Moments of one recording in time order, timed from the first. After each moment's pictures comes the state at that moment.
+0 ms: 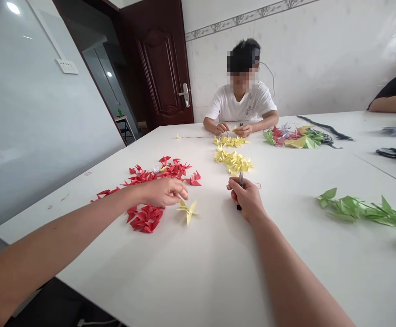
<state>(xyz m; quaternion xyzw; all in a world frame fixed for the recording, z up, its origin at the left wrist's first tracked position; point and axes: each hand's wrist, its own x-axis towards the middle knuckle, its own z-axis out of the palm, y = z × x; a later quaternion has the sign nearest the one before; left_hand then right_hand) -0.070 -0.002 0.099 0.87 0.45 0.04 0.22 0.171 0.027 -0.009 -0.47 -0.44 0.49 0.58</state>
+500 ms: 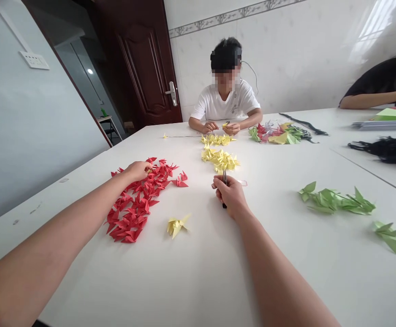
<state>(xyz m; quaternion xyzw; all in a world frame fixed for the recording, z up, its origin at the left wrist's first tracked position) -0.147 0.121 0.055 0.73 0.68 0.04 -0.03 0.169 0.033 -0.006 -0.48 -0.44 0.49 0.58</state>
